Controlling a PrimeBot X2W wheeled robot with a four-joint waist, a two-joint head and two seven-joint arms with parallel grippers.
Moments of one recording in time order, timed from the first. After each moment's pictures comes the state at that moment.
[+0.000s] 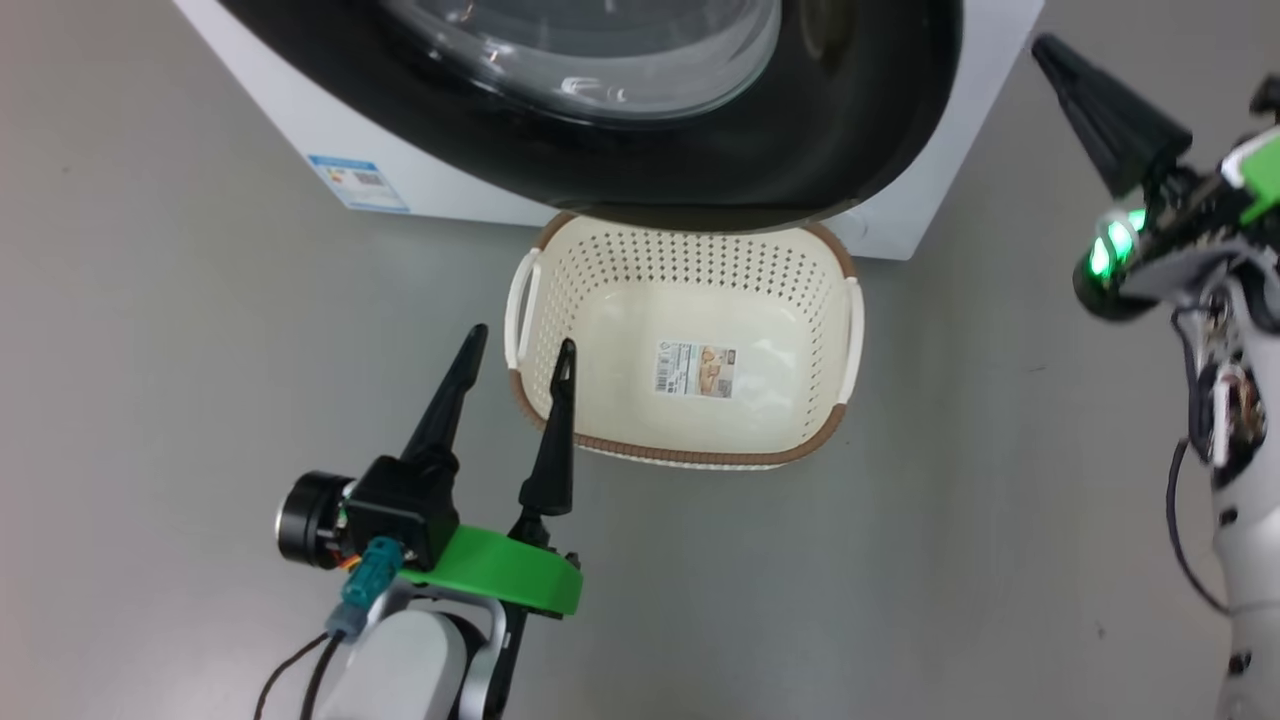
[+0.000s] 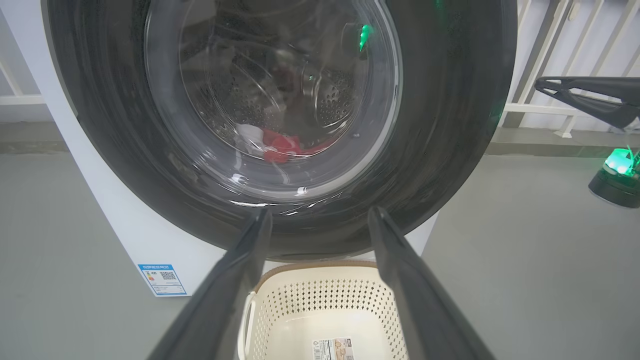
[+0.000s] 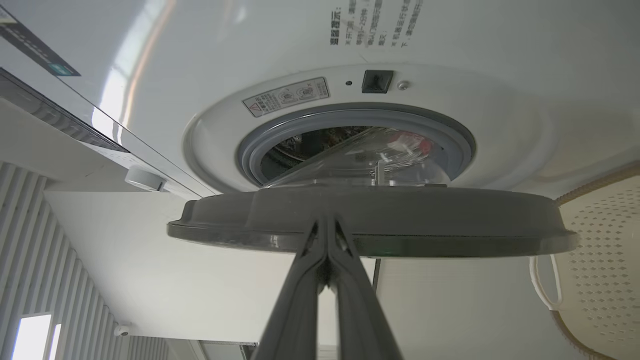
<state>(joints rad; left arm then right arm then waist) -0.41 0.03 -0.38 0.23 -0.26 0.13 -0.25 -0.87 -0.14 -0.20 0.70 1.67 0.13 0.69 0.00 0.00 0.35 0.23</state>
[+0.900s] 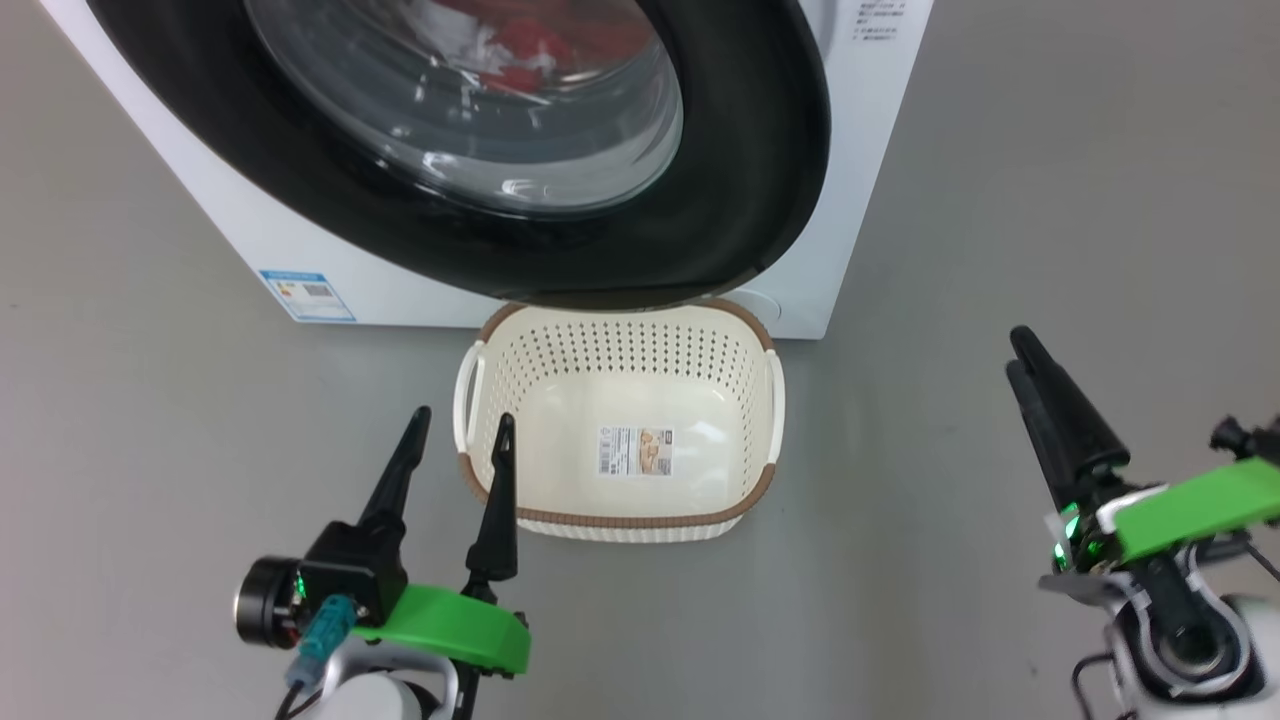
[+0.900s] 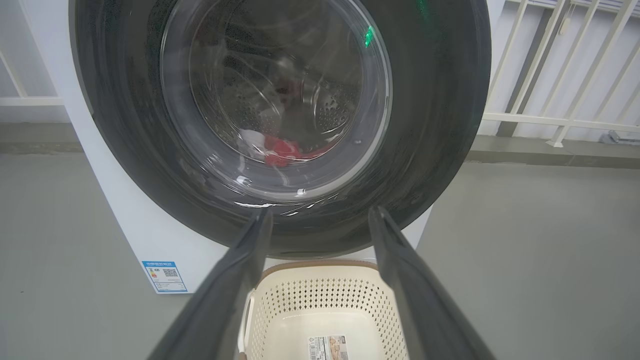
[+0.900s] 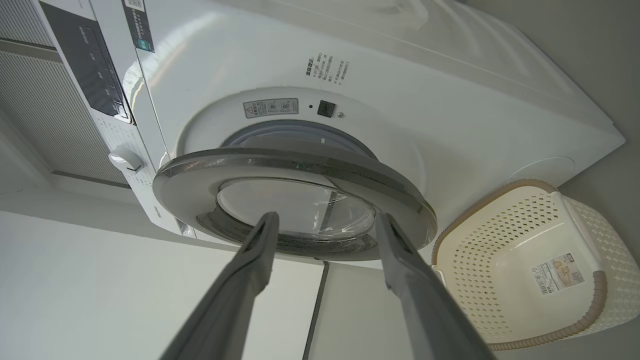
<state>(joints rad) -0.28 0.04 -0.26 0.26 -0.24 0.10 -0.25 -0.20 -0.05 -0.11 0.15 1.50 0.13 0.29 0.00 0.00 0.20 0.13</state>
